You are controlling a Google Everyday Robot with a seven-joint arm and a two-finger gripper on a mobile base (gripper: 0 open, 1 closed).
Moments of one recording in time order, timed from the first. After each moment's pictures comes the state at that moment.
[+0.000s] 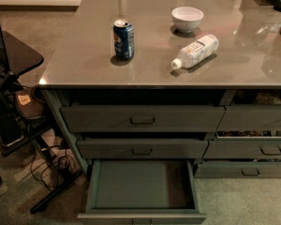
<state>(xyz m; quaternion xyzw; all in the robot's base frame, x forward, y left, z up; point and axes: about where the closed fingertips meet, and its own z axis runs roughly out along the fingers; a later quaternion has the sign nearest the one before) 0.173 -0.193 0.117 -0.46 0.78 0.40 0.16</state>
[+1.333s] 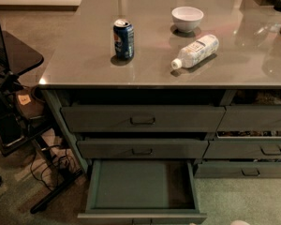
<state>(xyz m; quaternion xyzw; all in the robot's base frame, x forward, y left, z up) 0.291 -0.216 0.174 -0.47 0.79 0.31 0.22</state>
